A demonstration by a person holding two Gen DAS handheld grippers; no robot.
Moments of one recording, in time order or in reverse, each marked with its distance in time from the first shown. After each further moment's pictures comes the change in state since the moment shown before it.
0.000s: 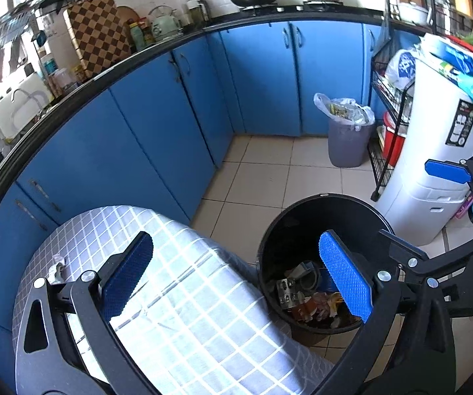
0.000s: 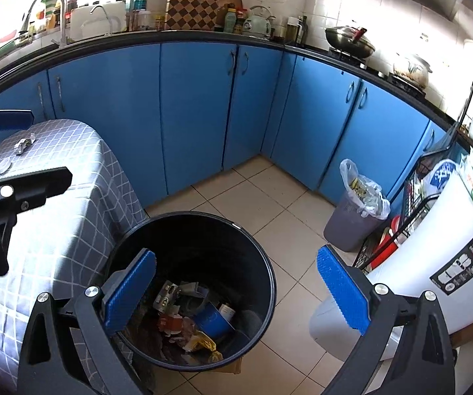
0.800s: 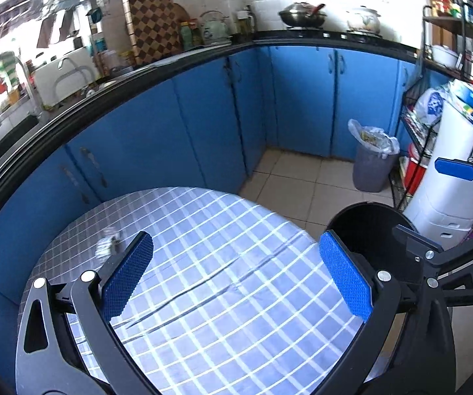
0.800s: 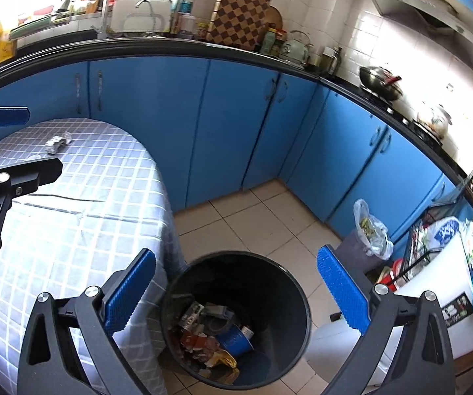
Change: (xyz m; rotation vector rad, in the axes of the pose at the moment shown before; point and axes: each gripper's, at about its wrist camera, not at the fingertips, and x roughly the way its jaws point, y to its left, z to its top) left arm -0.045 0.112 -0.045 -0.151 -0.062 0.058; right arm -0.023 0.095 0.050 -0.160 -0.049 0.012
